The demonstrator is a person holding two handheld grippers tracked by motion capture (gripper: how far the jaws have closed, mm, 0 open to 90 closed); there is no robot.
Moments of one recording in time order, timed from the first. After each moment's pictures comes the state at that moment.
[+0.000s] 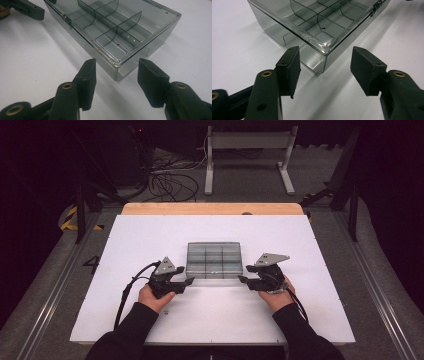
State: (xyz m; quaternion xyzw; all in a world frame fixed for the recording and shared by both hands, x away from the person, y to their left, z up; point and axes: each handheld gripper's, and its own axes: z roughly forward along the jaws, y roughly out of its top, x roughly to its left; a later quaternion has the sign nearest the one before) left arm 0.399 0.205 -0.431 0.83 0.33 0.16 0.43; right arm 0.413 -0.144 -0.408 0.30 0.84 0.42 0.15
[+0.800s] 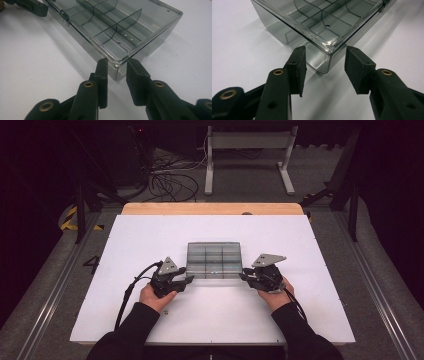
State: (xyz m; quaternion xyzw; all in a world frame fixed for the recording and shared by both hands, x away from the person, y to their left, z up) left arm 0.401 0.200 -0.434 0.83 0.33 0.17 0.42; right arm 0.413 -0.139 -0.410 0.30 0.85 0.40 0.16
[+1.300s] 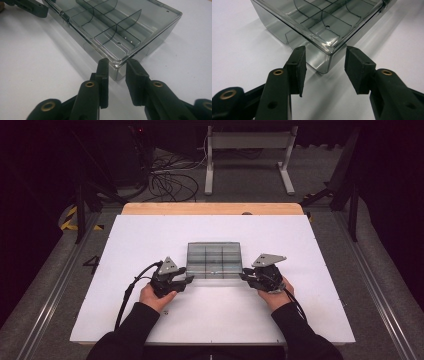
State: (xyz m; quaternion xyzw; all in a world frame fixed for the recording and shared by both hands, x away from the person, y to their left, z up) left arm 0.402 0.200 -0.434 0.83 0.33 0.17 0.42; right arm 0.413 -0.139 -0.410 0.30 0.85 0.40 0.16
